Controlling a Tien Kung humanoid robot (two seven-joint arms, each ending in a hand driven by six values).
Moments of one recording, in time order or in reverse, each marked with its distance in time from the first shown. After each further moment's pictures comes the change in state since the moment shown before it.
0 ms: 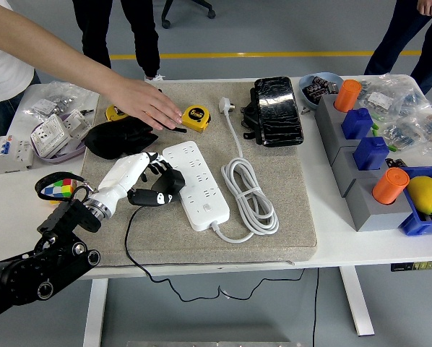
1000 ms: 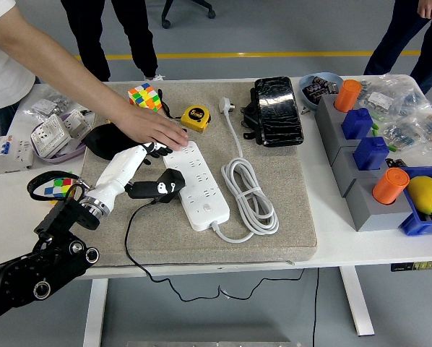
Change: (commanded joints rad) left arm 0.043 0.009 -0.066 -0.073 -0.053 0.048 -0.074; right arm 0.001 0.000 0.007 0.000 -0.001 0.000 0.000
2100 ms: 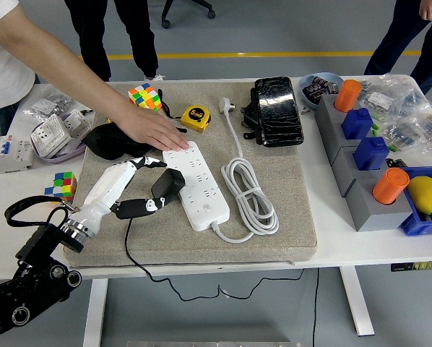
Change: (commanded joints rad) left arm 0.123 0.070 -0.024 -0.074 0.001 0.022 -0.153; right arm 0.001 -0.004 0.000 0.000 0.003 -0.002 0.006
